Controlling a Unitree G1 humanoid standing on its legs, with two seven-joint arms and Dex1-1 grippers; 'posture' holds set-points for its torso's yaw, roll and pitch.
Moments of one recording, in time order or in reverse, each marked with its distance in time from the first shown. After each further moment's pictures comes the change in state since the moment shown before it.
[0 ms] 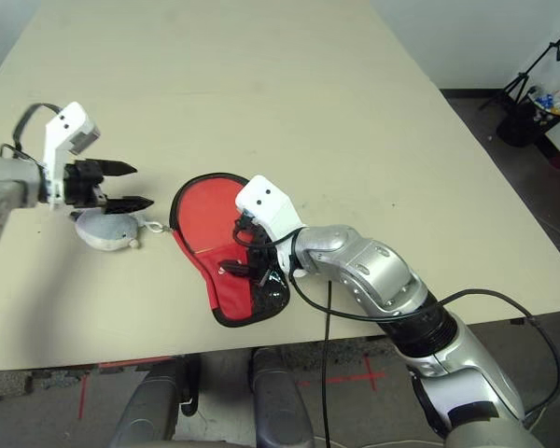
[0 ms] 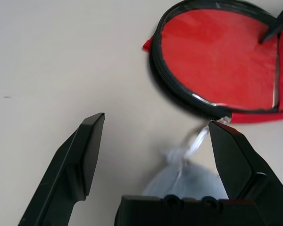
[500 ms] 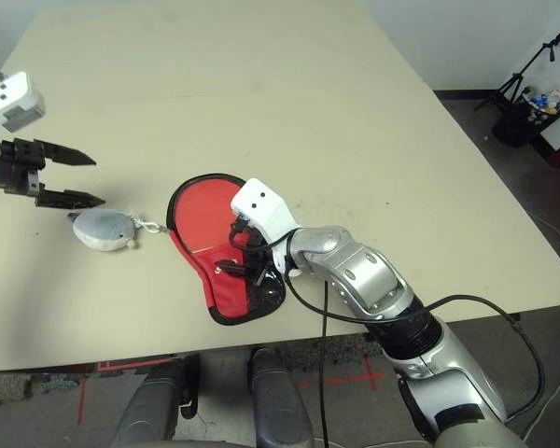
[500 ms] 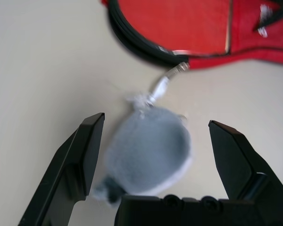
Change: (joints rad) left arm 0.001 0.149 -0.072 -0.017 0.038 0.009 -0.258; right arm 0.003 0.066 -0.022 0.034 -0.101 0.003 0.068
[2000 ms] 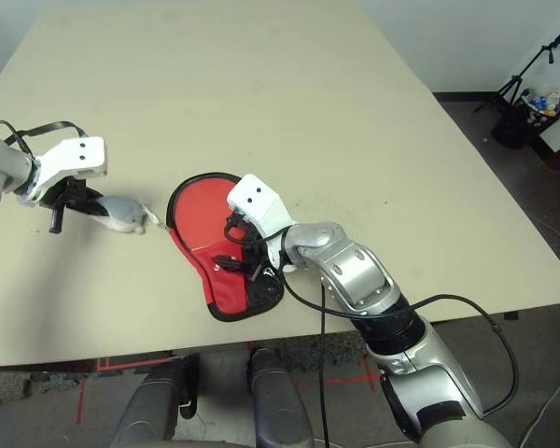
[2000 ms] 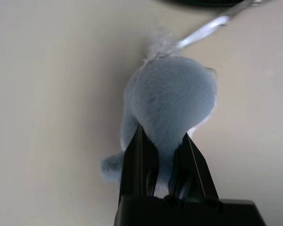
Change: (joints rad) left arm -0.211 -0.231 -0.135 0.528 0.422 -0.530 0.122; right arm -0.009 0.069 -0.023 0.031 -0.111 0.018 0.069
